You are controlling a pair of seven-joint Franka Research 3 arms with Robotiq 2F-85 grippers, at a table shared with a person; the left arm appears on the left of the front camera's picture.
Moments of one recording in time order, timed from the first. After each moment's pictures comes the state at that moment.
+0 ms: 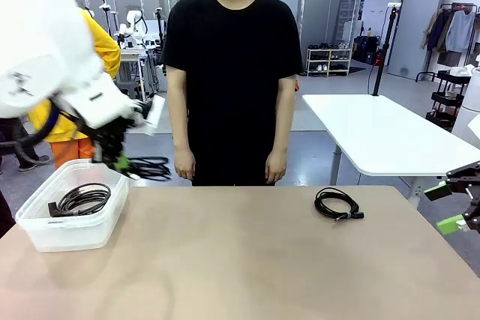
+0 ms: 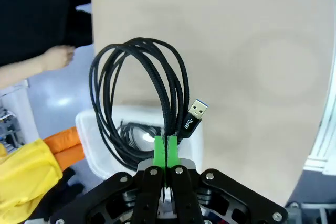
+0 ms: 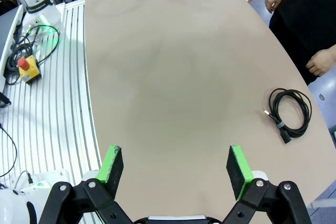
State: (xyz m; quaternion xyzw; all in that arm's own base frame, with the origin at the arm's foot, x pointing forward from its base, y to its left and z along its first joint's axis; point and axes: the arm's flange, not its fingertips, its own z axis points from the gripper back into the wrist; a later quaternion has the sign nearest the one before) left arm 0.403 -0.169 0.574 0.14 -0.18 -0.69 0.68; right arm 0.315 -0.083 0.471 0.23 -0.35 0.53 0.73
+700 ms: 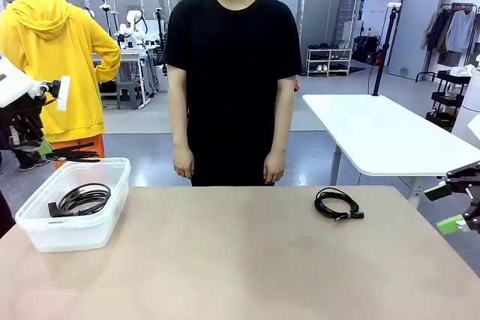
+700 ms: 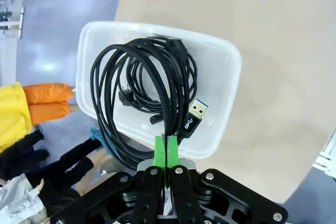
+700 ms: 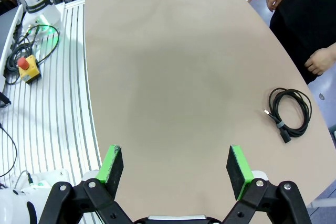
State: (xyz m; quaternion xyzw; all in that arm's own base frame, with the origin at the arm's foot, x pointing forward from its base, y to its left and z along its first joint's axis) left arm 0.453 -0.012 0.566 0.13 -0.19 -0.59 0.77; right arm 0.315 -0.083 0.472 0.23 -0.35 0.53 0.73
